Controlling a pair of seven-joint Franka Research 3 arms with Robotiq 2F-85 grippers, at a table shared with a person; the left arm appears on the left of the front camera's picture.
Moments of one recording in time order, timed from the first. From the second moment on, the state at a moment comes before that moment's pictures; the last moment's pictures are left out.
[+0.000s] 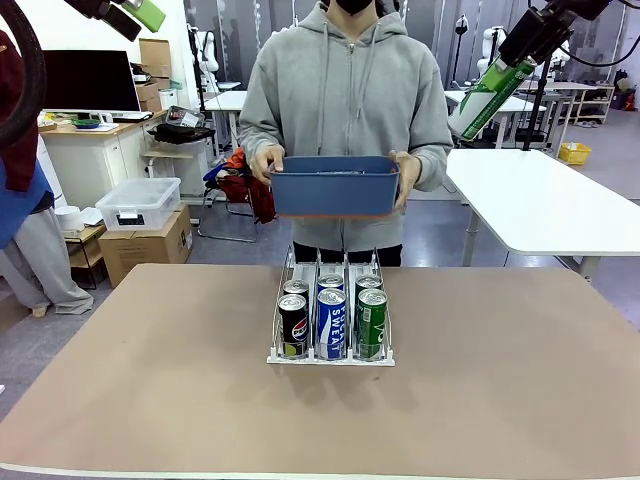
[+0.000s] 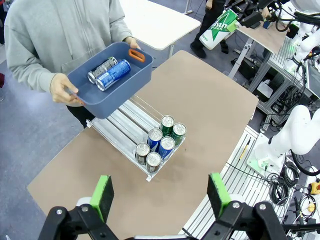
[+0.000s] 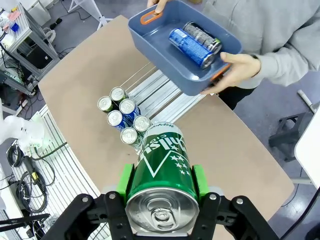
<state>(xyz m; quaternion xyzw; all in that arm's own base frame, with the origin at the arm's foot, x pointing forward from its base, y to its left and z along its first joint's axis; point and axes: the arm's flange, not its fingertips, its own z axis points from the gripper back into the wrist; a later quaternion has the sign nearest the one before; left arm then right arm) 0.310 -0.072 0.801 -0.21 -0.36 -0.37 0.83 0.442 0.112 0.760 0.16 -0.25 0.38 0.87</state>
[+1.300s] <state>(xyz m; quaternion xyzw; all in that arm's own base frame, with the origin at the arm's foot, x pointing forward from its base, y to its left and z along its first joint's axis) 0.311 -0.072 0.800 -0.21 -0.36 -0.37 0.83 0.304 0.206 0.640 0.13 -0.10 0.34 0.92</state>
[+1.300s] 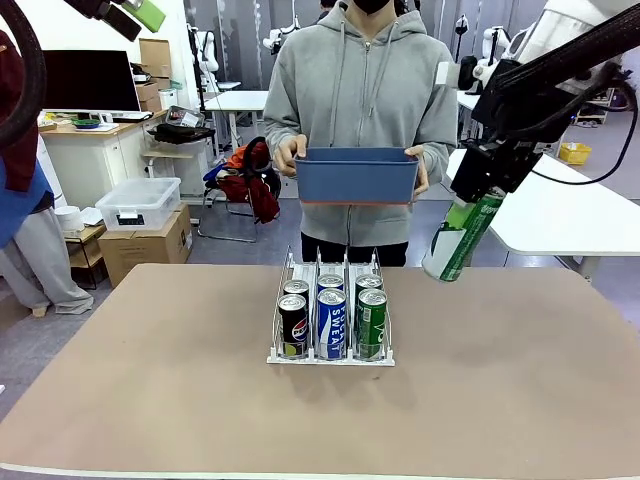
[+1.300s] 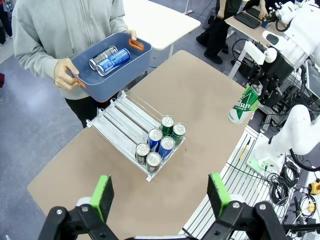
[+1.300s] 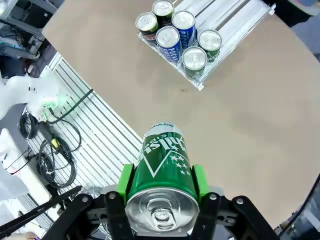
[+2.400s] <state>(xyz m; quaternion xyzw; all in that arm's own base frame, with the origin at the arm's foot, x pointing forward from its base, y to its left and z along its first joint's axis) 0.311 -0.072 0.800 -0.21 -0.36 -0.37 0.83 0.300 0.207 0.631 0.12 -0.13 0.31 0.93</state>
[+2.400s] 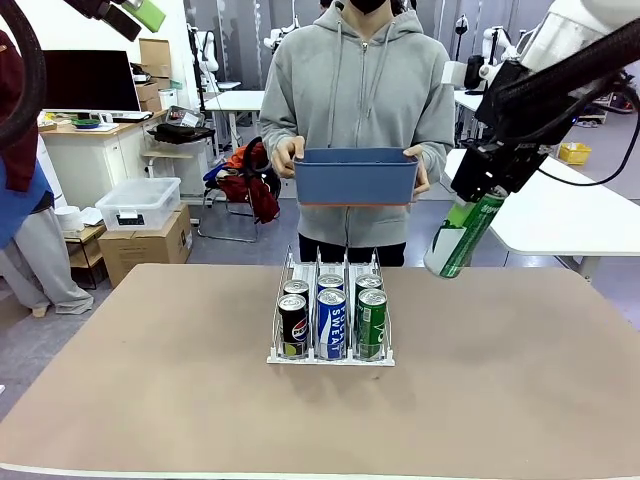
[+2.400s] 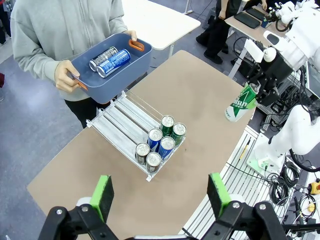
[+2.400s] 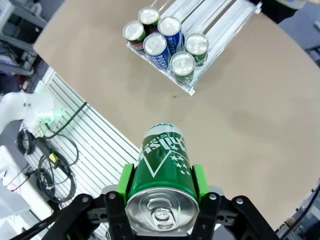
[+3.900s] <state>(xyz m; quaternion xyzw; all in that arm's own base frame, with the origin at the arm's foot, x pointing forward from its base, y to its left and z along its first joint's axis) 0.311 -0.072 0.800 -0.21 -0.36 -0.37 0.83 0.315 0.268 0.482 0.10 -0.17 0.30 0.93</state>
